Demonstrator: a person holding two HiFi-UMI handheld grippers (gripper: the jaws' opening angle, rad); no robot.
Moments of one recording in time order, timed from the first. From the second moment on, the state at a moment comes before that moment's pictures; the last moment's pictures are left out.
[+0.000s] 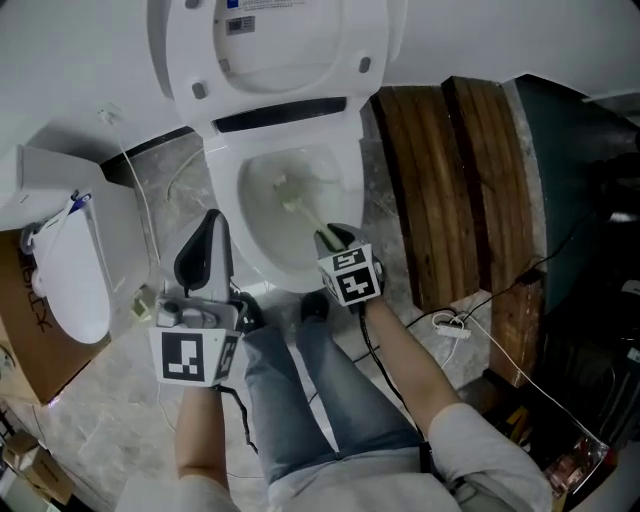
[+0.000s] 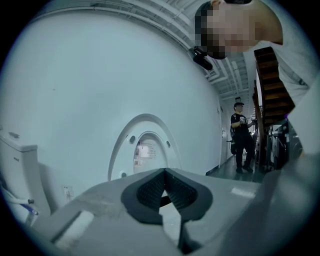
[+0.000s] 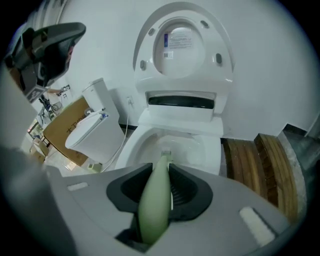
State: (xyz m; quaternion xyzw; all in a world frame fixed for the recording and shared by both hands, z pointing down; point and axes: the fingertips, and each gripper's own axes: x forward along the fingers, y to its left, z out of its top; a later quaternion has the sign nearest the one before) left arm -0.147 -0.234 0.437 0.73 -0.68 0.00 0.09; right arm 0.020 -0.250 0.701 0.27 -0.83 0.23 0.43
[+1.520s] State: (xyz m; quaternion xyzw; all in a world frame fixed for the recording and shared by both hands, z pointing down) left arm -0.104 -0.081 0.174 0.74 -0.67 -0.01 -0.01; right arm 0.088 -0.123 0.293 0.44 -0.88 0.13 0.13
